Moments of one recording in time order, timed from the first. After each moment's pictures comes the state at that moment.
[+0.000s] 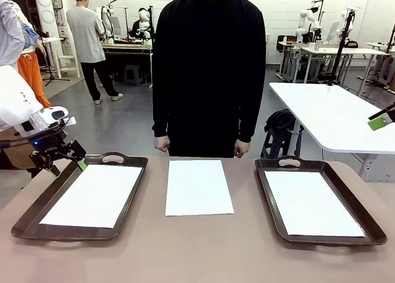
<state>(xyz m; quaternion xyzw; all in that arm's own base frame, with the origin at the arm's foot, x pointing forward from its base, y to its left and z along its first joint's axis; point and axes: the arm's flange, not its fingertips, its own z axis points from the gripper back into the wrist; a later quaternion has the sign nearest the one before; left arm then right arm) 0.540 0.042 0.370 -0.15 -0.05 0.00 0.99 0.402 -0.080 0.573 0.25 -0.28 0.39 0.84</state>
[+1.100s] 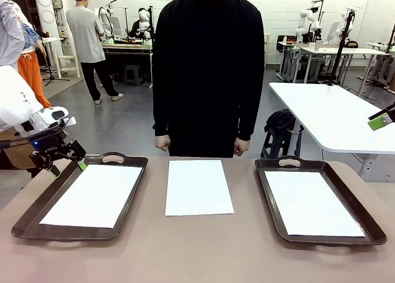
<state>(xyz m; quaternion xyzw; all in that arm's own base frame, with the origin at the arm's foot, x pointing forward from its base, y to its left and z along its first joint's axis) 0.540 0.042 0.370 -0.15 -0.05 0.00 0.99 0.402 -0.080 0.573 0.25 -0.28 0.39 0.84</state>
